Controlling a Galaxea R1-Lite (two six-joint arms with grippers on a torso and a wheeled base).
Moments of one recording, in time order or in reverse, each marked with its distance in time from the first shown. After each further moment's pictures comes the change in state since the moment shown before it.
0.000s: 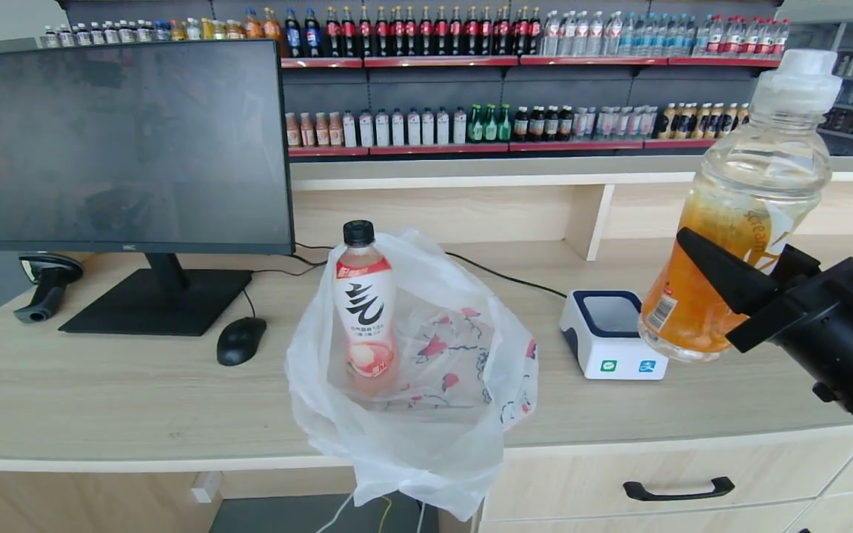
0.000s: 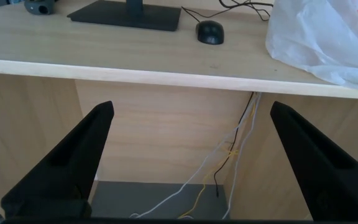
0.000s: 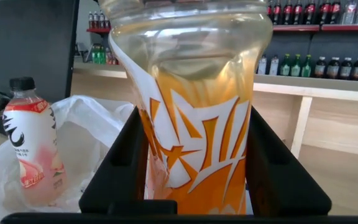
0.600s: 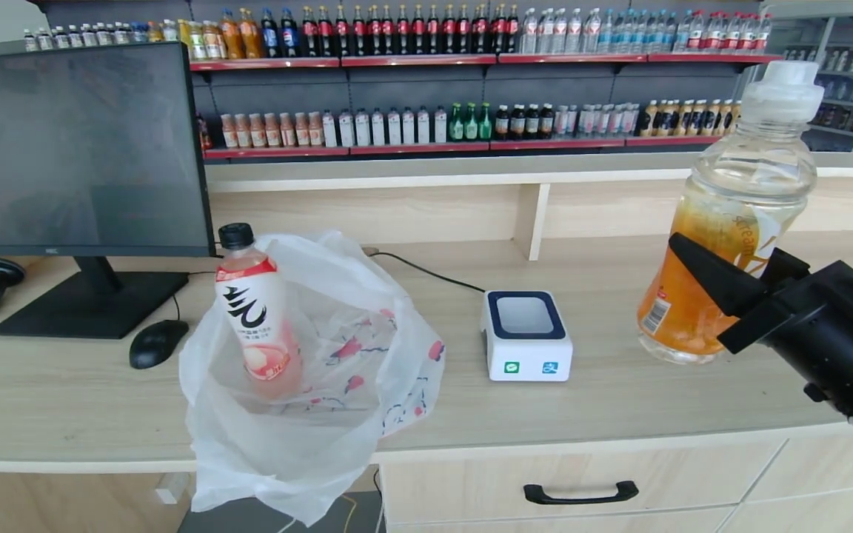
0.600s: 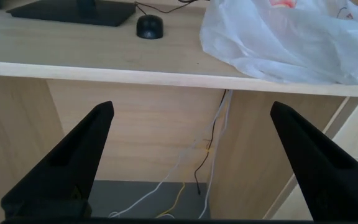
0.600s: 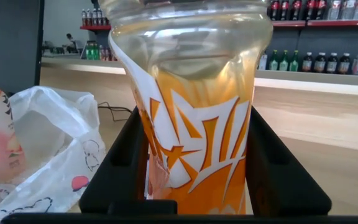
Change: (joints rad) left arm 0.001 0.000 0.000 0.000 0.000 0.000; right arm 0.000 0.019 0.000 0.001 -0.001 0.001
